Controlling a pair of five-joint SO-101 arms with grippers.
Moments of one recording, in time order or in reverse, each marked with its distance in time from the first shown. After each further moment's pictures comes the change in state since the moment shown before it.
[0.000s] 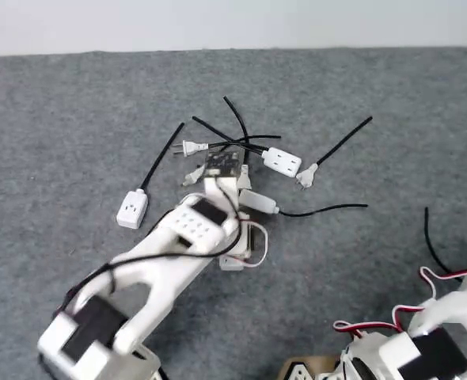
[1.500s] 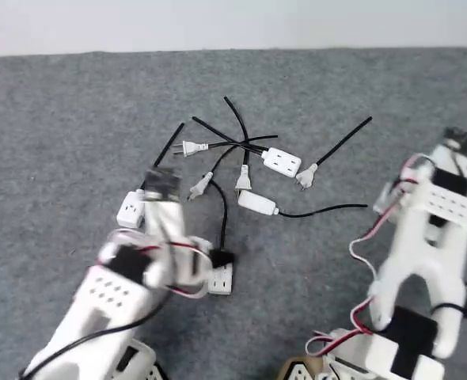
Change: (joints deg) left arm -14.5 -43.9 21.3 10.1 -13.5; right arm -38.5 0.0 -14.0 18.4 -41.9
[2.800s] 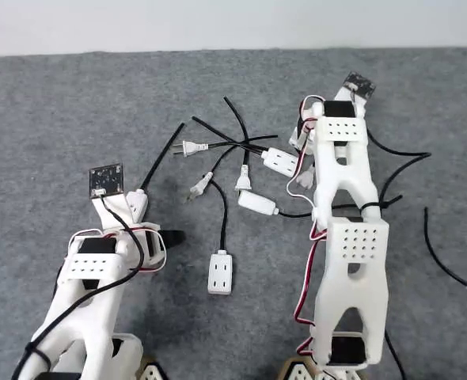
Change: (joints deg) left arm -20.2 17.4 7.6 -22.0 -9.1; right arm -22.2 63.6 -70.7 10.7 -23.4
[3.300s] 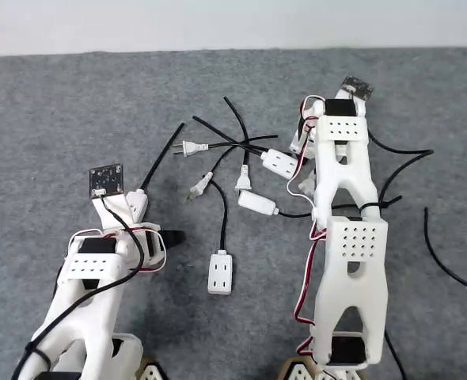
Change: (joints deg) left arm 0.0 0.2 0.0 0.0 0.0; right arm 0.1 0.5 -2.8 6.0 3.2
